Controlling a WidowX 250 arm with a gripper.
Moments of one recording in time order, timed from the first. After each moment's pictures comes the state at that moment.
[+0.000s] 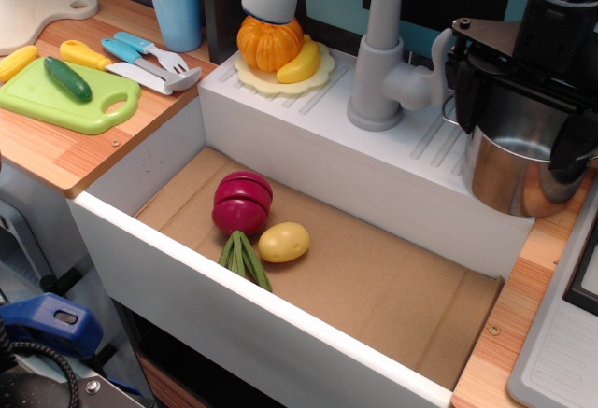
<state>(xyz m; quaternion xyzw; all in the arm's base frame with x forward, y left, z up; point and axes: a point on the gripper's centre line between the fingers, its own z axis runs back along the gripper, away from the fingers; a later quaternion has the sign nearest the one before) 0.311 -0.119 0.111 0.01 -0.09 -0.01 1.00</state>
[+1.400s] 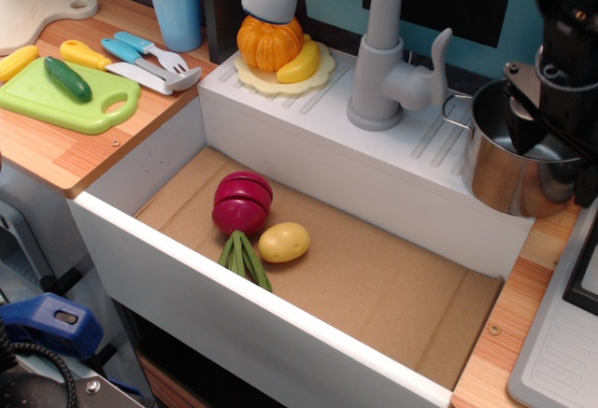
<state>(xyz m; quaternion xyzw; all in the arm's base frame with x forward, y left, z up) 0.354 -0.142 0.060 -0.03 -0.22 -0.21 0.95</state>
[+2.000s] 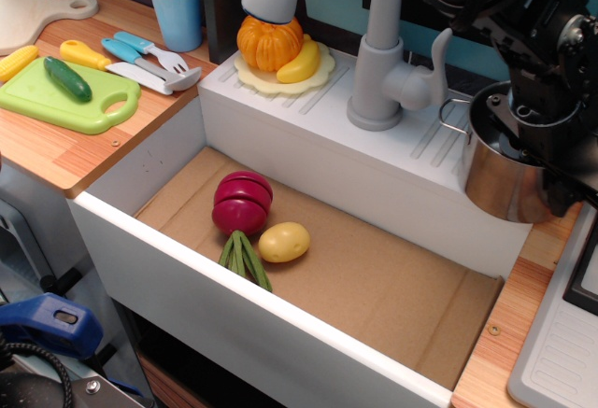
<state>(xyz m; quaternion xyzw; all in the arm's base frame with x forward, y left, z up) 0.354 -0.139 0.040 -0.05 -0.23 -0.21 0.95</state>
